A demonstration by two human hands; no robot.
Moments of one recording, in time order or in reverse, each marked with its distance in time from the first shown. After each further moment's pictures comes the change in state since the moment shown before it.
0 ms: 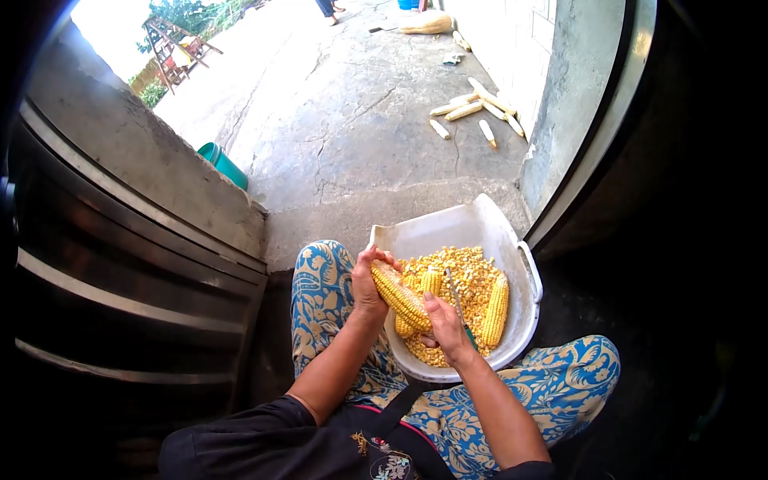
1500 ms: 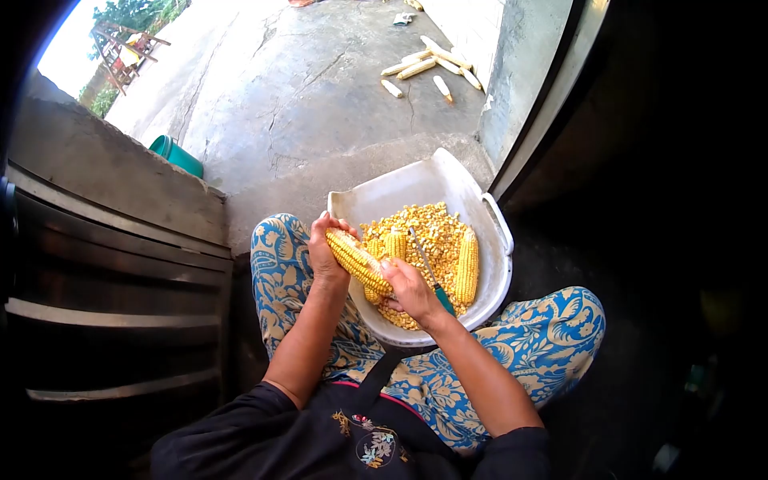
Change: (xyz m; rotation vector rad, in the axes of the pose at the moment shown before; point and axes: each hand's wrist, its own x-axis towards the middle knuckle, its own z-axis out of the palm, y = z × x) left_hand 0.010 -0.007 -0.009 -0.092 0.056 -0.066; right_hand -0.002 -0.001 -0.004 -0.142 -0.075 -0.003
